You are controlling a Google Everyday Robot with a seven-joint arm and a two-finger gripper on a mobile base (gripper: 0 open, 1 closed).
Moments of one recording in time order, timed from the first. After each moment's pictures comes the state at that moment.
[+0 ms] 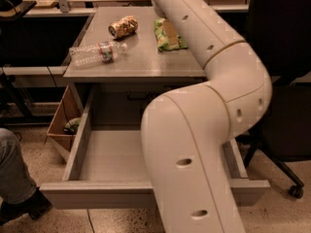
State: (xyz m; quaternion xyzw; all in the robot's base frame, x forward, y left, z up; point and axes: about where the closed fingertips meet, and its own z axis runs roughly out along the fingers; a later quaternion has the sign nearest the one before) arm 0.863 -0.062 0.929 -0.72 0.61 -0.29 0.17
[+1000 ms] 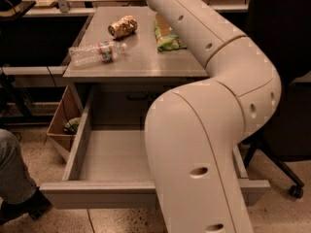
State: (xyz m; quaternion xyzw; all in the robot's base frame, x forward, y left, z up) arm 0.887 -0.038 0.963 -0.68 0.60 -0.35 0.24
